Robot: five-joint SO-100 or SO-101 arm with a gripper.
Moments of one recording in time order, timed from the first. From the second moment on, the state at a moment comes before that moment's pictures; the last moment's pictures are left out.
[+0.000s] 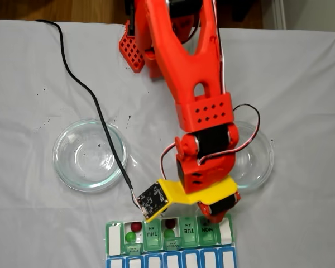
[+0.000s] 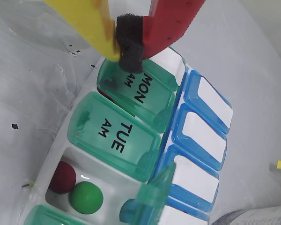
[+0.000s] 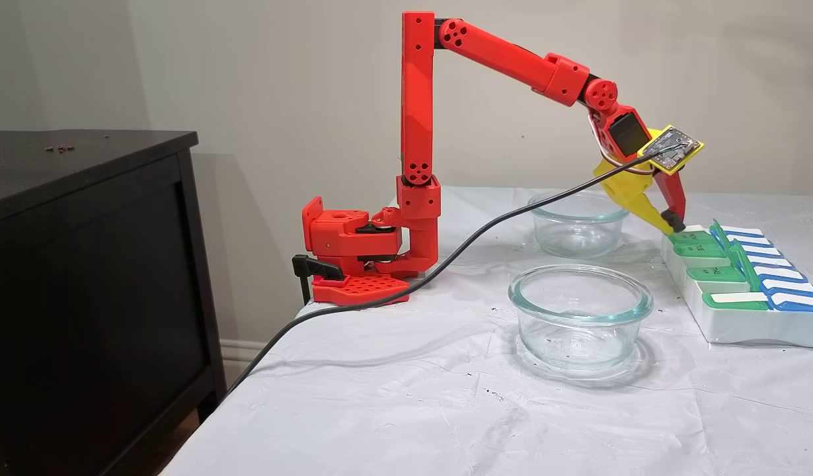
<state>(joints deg) -15.6 106.5 115.8 28.6 -11.4</state>
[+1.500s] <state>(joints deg) -4.0 111.8 115.3 24.1 -6.9</state>
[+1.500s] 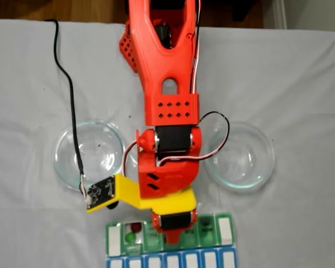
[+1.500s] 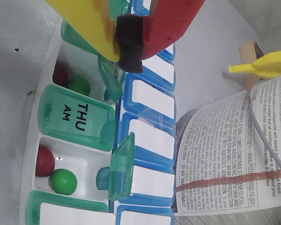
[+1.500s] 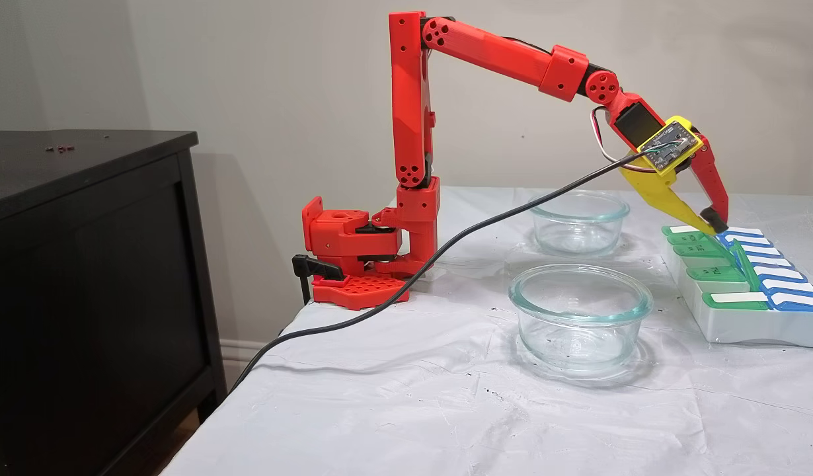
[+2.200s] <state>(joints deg) -3.0 107.1 106.3 42.6 -2.5</state>
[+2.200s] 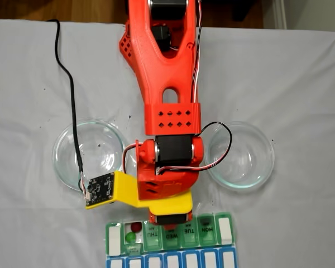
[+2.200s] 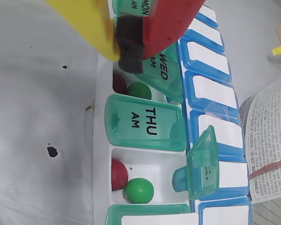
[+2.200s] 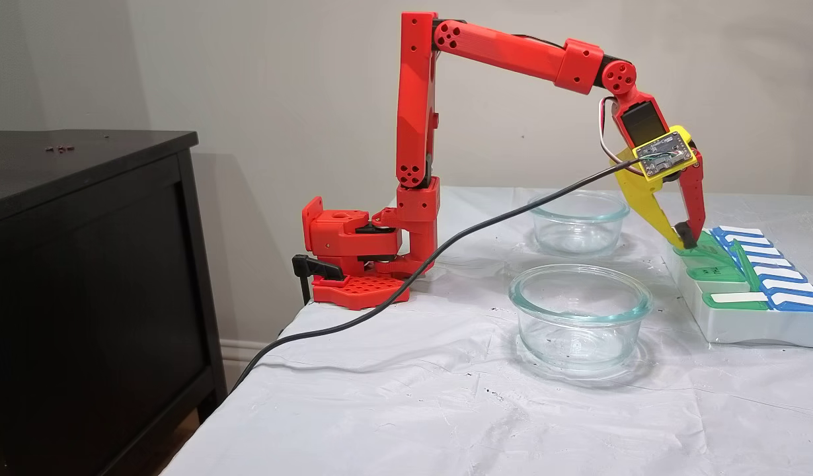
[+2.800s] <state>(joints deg) -5.9 104.2 111.8 42.6 -7.7</state>
